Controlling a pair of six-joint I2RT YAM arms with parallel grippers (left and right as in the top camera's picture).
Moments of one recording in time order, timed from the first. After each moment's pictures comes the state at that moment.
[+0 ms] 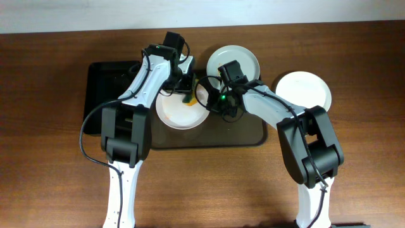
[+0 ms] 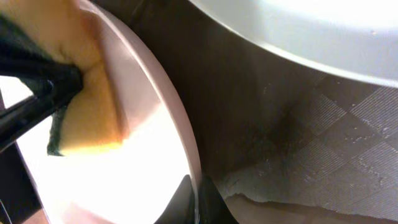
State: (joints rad) left arm -0.29 2.45 2.10 -1.07 0.23 -0.12; right arm 0.40 2.13 1.42 -0.44 -0.38 0.70
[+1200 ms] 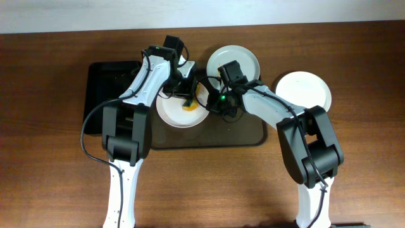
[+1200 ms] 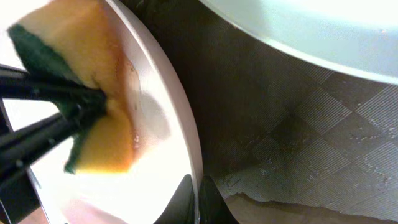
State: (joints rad) left arm -0.28 2.48 2.11 -1.11 0.31 -0.02; right arm 0.40 2.13 1.42 -0.44 -0.38 0.69
